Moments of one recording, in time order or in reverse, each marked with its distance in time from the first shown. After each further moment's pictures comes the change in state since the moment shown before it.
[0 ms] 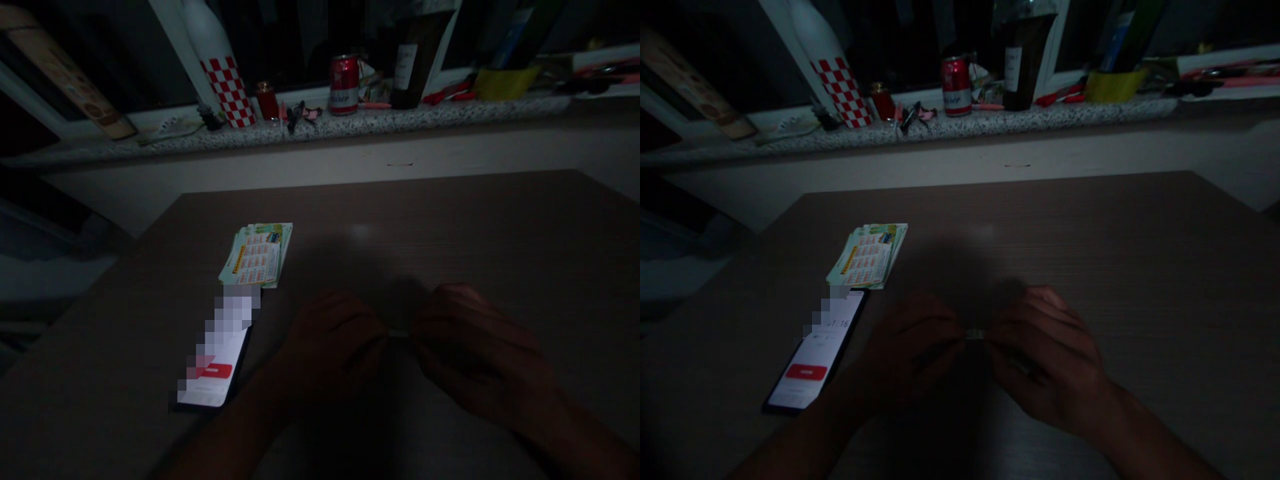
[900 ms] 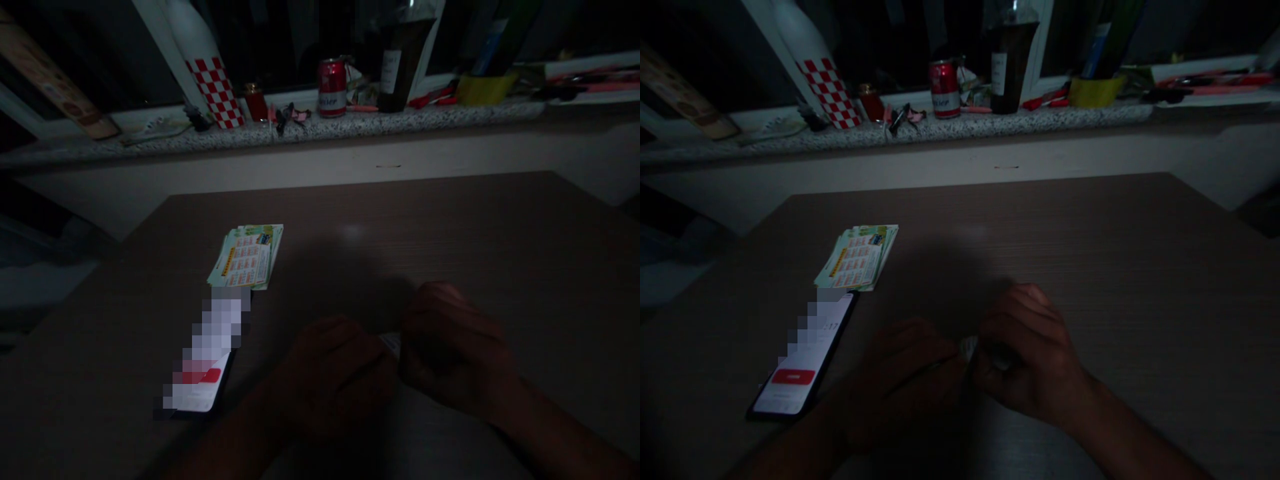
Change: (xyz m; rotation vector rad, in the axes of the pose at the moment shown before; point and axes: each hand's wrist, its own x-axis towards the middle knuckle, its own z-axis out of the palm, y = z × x) left_hand 0.000 0.020 0.004 0.109 -0.008 0.198; right_hand -0.004 0.001 0.006 -0.050 0.055 0.016
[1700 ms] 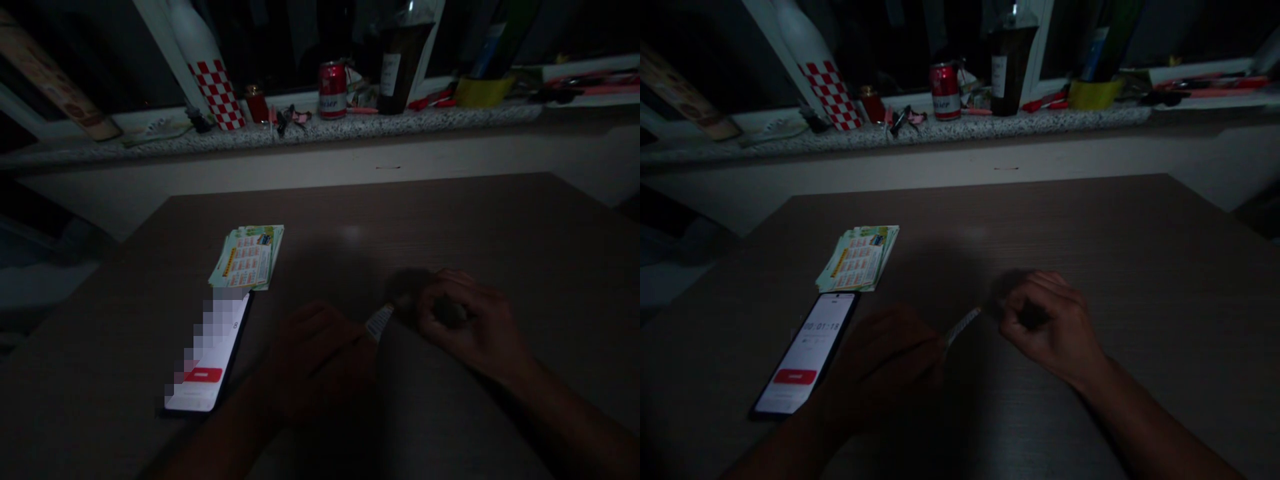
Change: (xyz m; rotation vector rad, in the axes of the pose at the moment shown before) left_hand -0.006 -0.010 -0.010 0.035 0.120 0.030; right_hand -0.001 0.028 -0.014 -0.112 -0.044 0.203
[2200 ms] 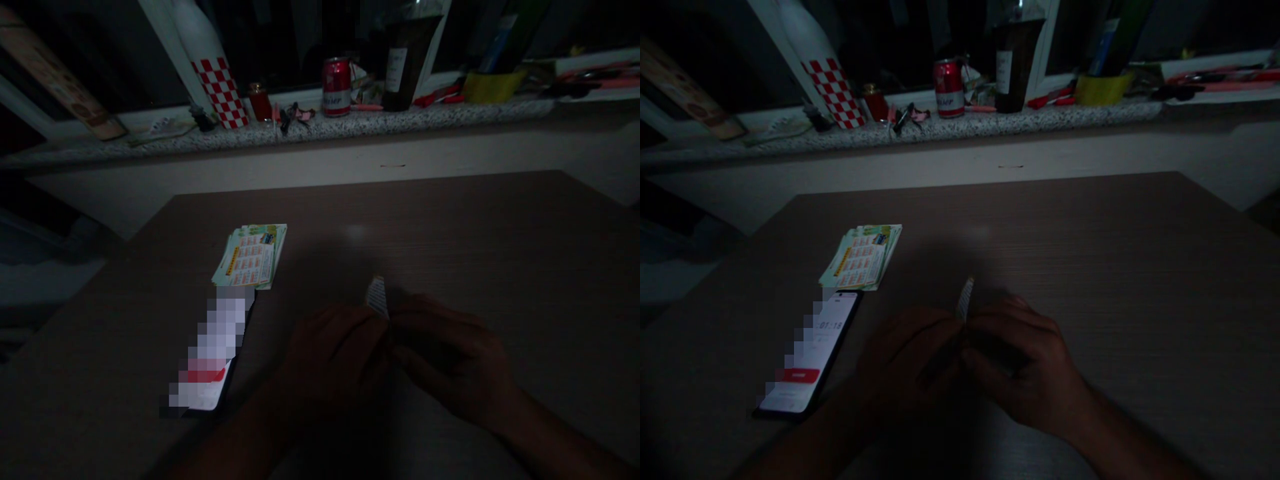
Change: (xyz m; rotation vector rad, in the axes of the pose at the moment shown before) left_hand 0.004 0.008 0.018 0.126 0.060 -0.167; right_hand -0.006 -0.036 0.014 0.341 -0.049 -0.019
